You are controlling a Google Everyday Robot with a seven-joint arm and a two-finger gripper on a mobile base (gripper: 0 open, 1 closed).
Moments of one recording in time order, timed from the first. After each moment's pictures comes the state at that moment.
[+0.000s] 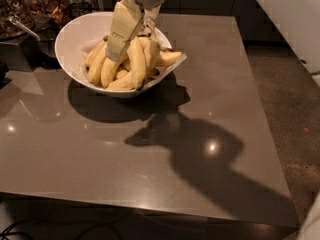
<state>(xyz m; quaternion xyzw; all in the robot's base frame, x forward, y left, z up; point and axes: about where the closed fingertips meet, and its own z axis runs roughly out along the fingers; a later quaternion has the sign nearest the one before) 0.564 0.043 1.012 -0.54 0.82 0.06 0.18</state>
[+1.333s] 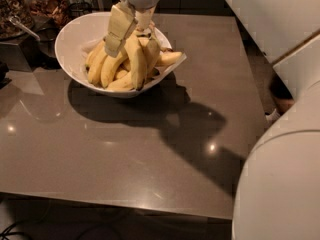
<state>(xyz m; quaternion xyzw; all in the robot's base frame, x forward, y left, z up) 0.598 0.058 0.992 -0.52 0.83 0.09 0.16</state>
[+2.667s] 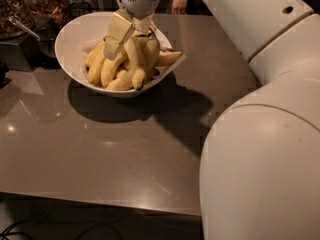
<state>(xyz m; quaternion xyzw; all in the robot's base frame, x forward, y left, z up) 0.632 0.062 0.962 -0.51 0.84 0.10 0.14</state>
